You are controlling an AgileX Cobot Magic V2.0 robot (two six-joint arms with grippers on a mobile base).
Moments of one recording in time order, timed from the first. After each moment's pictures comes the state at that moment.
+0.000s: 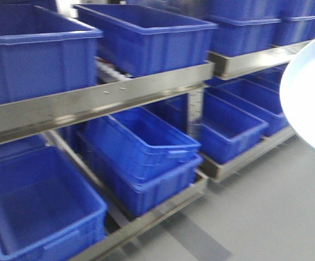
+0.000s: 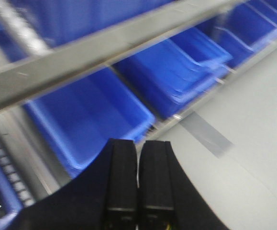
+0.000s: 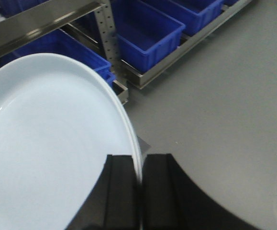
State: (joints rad) left arm -0.11 0.71 -0.38 0.07 0.19 -0.14; right arm -0.04 0.39 -0.37 -0.08 0.44 0.26
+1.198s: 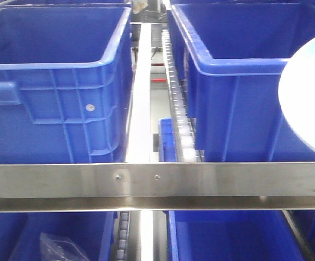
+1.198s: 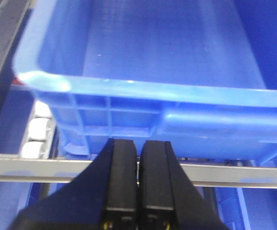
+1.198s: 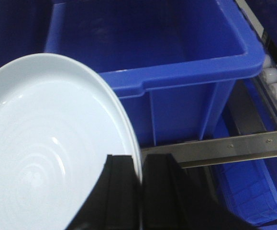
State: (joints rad) left arm -0.11 0.71 -0.38 0.07 0.19 -0.14; right arm -0.04 0.39 -0.37 -0.08 0.44 0.26
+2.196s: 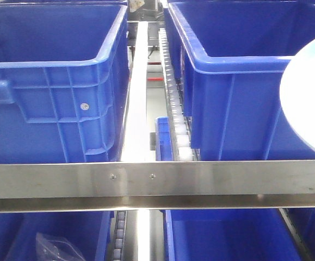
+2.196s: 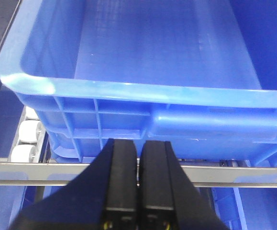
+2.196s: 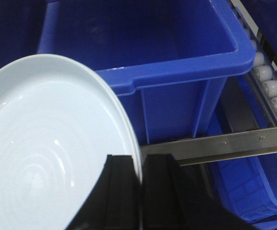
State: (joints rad) left arm -0.11 0.71 -0.38 0.07 0.19 -0.14; right arm -0.04 0.39 -0.37 -0.08 0.44 0.26
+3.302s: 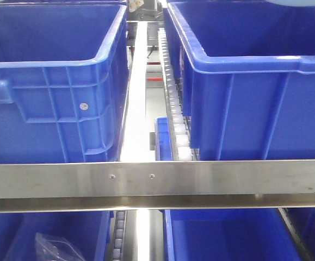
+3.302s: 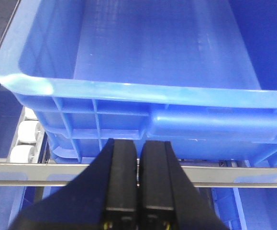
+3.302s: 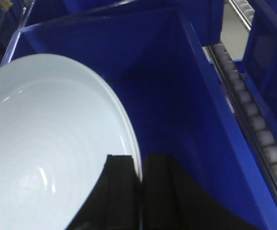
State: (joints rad) left arm -0.11 0.71 -0.38 0.07 0.19 -0.14; right arm -0.04 1.10 -1.02 -0.08 0.29 0.26
